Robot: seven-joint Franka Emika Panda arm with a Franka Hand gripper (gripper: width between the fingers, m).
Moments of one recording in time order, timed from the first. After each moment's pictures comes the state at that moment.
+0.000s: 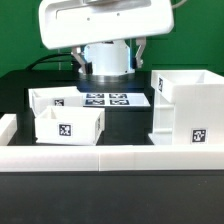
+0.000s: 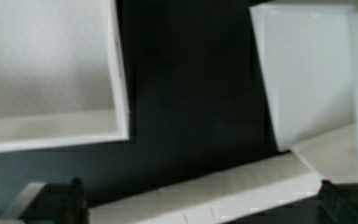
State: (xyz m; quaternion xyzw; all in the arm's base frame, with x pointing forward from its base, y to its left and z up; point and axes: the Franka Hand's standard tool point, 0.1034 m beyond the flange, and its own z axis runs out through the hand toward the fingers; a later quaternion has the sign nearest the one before) arm 0.557 -0.046 0.111 -0.99 0.09 -0.04 0.06
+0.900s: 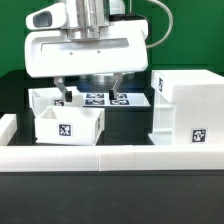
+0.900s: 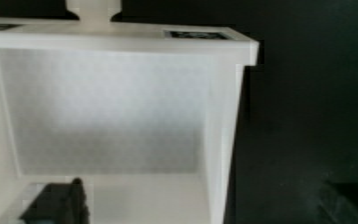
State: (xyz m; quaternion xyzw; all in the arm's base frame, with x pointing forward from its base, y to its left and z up) arm 0.538 -0.067 0.065 -1.00 0.06 -0.05 0.04
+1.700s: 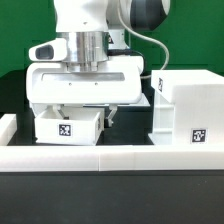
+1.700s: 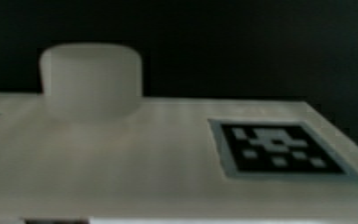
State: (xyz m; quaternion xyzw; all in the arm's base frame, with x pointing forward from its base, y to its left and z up) arm 0.522 -0.074 0.007 -1.00 0.06 -0.04 0.01
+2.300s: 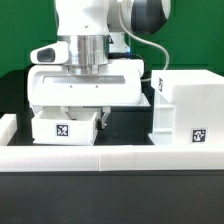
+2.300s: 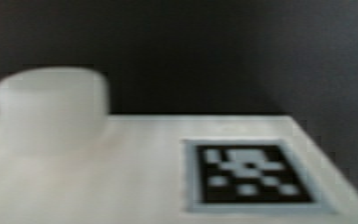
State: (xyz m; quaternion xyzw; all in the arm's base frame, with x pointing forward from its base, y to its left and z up) arm 0.520 -0.073 0.005 -1.00 0.06 -0.04 0.01
